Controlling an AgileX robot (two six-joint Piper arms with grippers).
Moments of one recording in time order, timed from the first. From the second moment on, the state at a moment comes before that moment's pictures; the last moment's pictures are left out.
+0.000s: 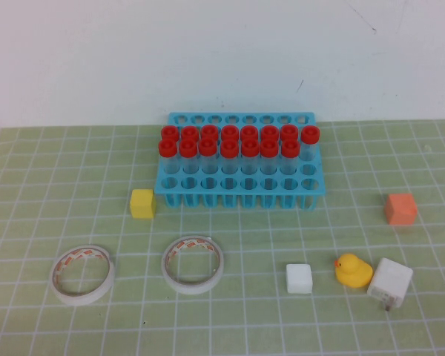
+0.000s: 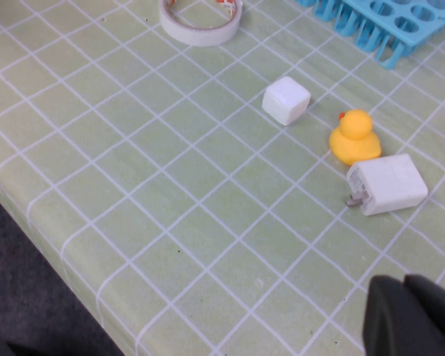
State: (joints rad) right arm 0.77 0.28 -0.56 -0.11 0.99 -0.04; left arm -0.11 -0.01 0.02 0.00 0.35 -0.06
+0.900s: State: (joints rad) right arm 0.77 0.28 -0.56 -0.11 0.99 -0.04; left arm -0.11 -0.01 0.02 -0.03 0.36 -0.15
